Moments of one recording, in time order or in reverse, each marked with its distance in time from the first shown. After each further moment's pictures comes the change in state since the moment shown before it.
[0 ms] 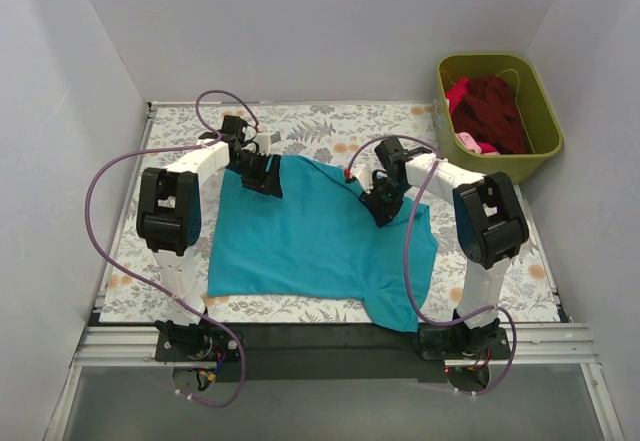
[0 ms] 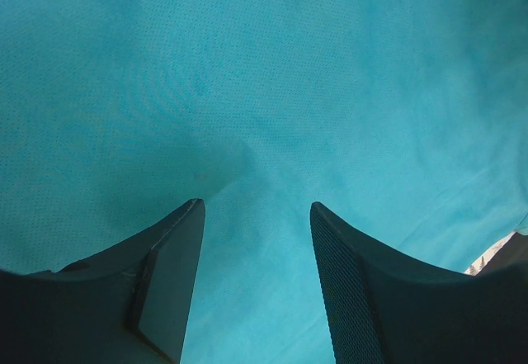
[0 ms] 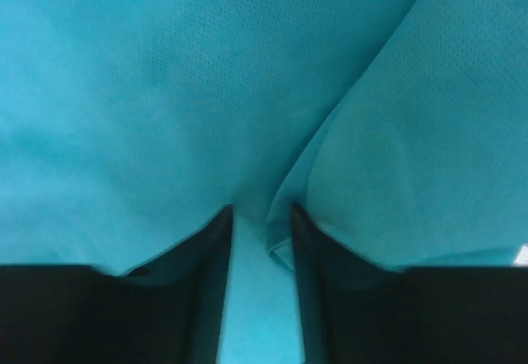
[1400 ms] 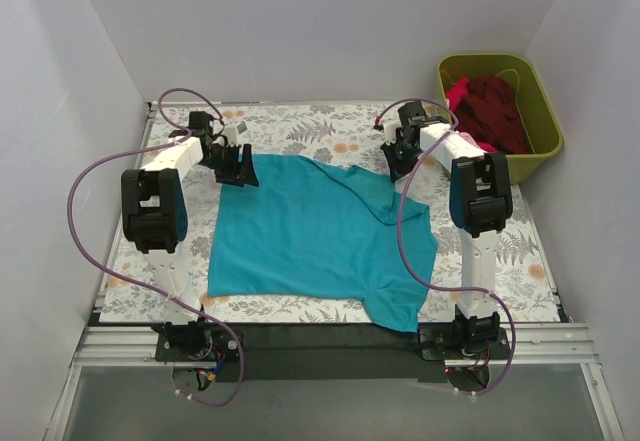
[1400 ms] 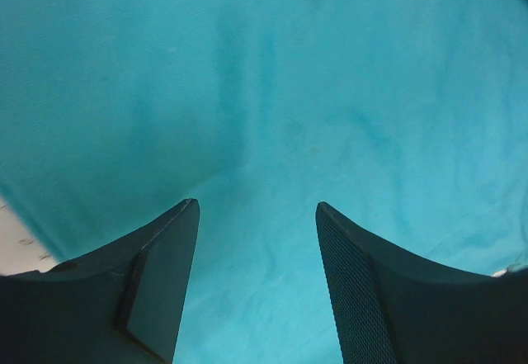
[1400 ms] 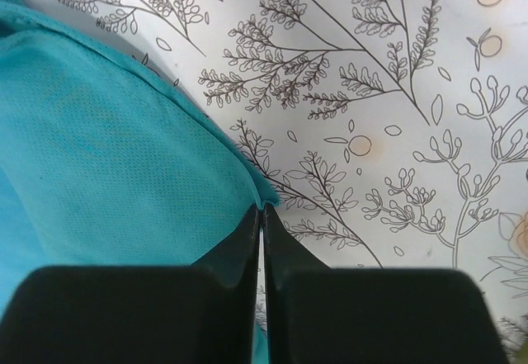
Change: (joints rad) left arm 0.163 0.000 0.023 0.003 -0.006 -0.038; right arm -0.195 0.298 0.431 0.018 0.082 0.333
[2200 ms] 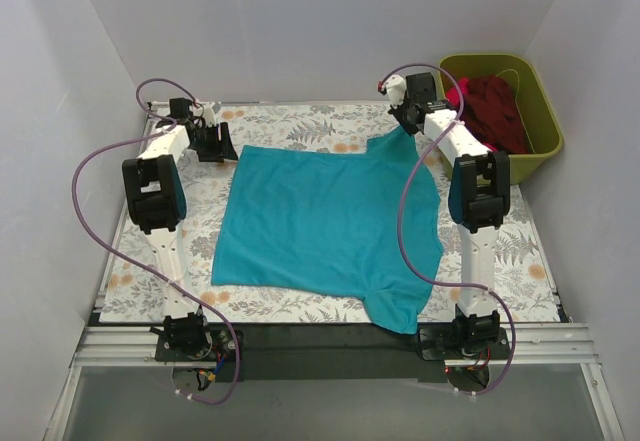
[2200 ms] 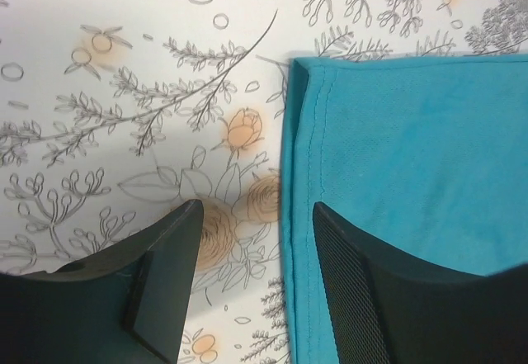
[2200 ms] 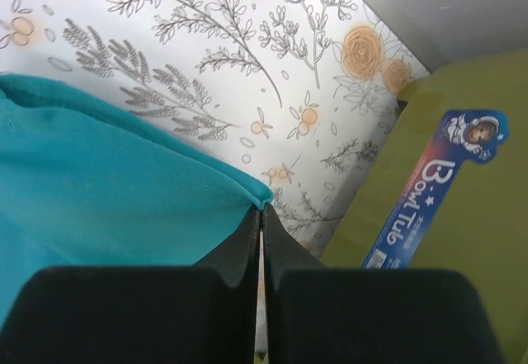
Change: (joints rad) left arm 0.128 0.277 0.323 0.105 -0.081 -0.074; right arm -0.027 0.047 0.225 0.253 0.286 -0.270
